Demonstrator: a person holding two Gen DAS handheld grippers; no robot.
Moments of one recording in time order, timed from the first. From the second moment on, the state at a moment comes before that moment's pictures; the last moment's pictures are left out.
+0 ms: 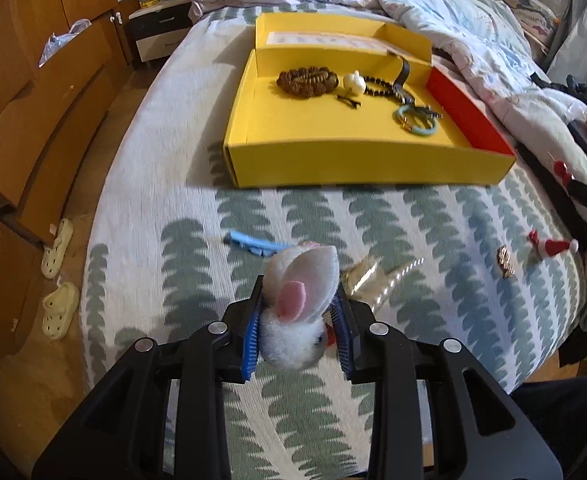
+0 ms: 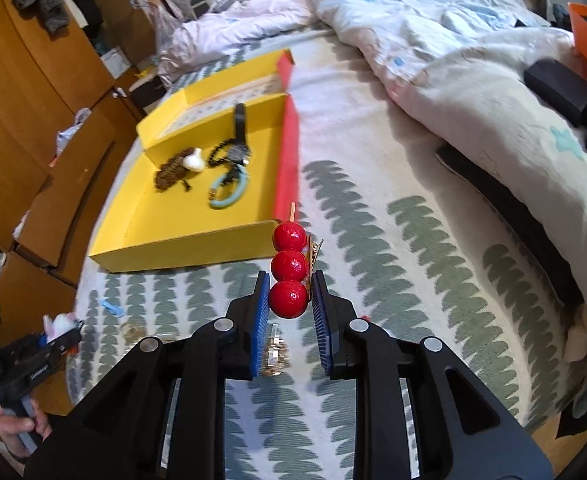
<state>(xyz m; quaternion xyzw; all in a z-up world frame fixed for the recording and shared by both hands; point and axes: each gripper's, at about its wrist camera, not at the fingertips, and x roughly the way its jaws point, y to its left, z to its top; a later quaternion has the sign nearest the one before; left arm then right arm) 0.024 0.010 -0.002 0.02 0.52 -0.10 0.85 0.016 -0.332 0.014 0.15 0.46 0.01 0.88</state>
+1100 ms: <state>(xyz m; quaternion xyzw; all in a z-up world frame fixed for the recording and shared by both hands) 0.031 0.037 -0.016 -0.02 0.51 -0.07 0.85 0.036 -0.344 -0.001 0.13 0.46 -0.06 0.88</state>
